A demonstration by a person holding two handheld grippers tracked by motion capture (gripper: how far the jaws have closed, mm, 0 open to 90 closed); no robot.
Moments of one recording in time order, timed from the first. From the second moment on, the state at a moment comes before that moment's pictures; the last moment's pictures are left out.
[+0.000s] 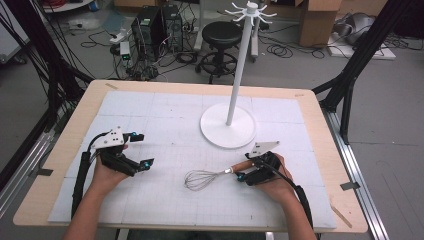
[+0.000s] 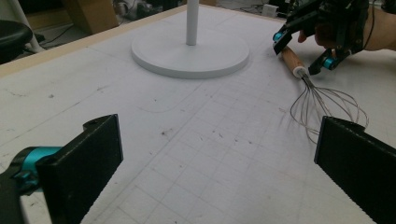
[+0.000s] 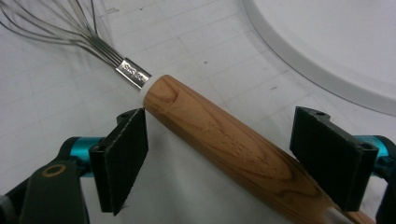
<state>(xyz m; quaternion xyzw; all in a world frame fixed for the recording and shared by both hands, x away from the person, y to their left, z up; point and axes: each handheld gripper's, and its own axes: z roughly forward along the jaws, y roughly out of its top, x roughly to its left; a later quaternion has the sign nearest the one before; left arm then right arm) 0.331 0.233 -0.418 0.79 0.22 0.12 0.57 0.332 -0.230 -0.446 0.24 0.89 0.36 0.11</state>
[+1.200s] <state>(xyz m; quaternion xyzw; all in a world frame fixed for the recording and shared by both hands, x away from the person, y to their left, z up) 0.327 0.235 -0.416 0.78 0.21 0.12 0.57 0.321 -0.213 -0.432 0.18 0.93 0.33 0.05</state>
